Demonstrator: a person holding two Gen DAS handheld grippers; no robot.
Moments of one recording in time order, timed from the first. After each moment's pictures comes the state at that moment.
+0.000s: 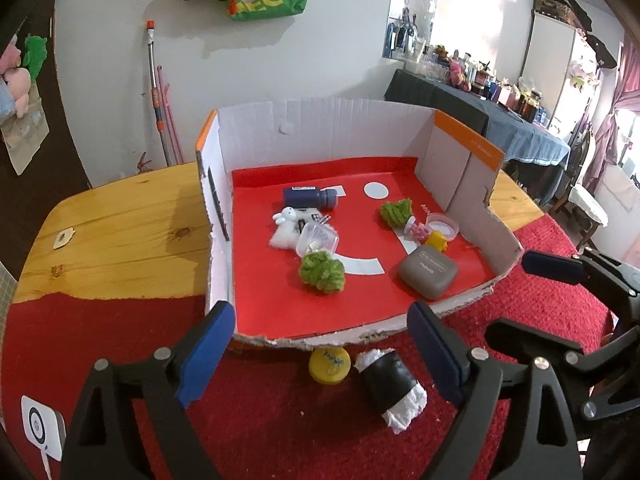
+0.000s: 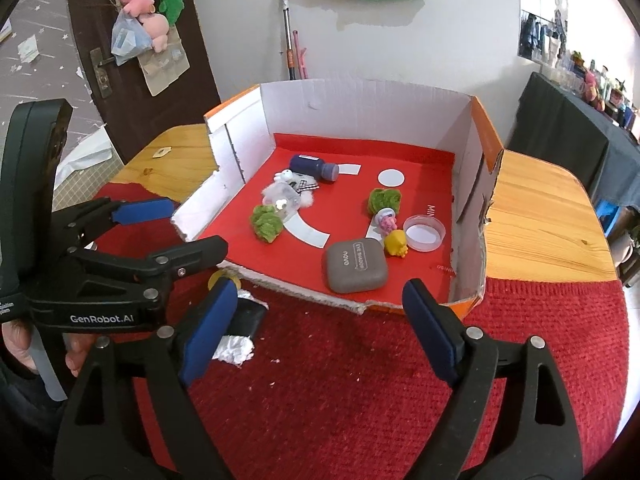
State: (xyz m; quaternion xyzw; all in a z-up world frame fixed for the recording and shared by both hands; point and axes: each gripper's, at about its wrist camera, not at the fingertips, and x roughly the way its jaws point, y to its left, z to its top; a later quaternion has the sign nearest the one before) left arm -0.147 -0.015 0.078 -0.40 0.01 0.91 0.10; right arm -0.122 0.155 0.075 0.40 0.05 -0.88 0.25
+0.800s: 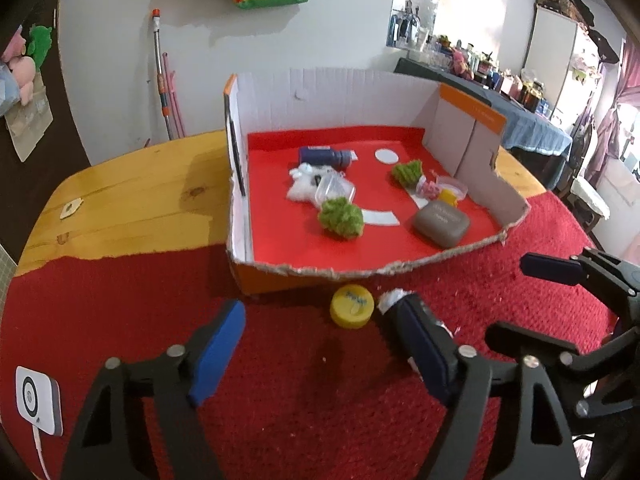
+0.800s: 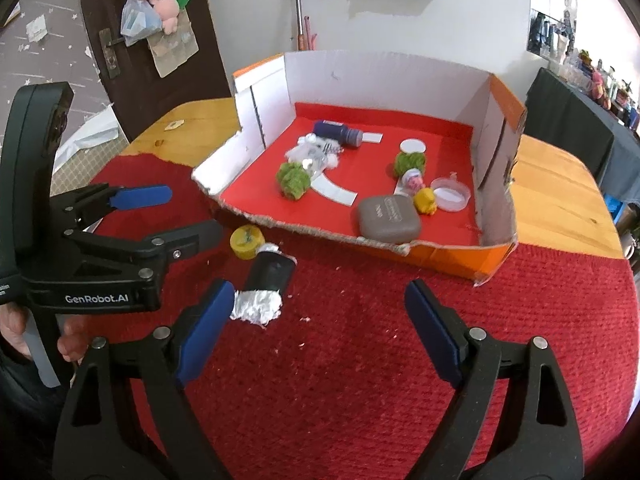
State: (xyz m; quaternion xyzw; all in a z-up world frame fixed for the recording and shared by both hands) left arm -0.118 -0.034 0.053 -0.42 0.01 0.90 0.09; right arm -0.095 0.139 0.049 0.42 0.06 -0.87 0.25
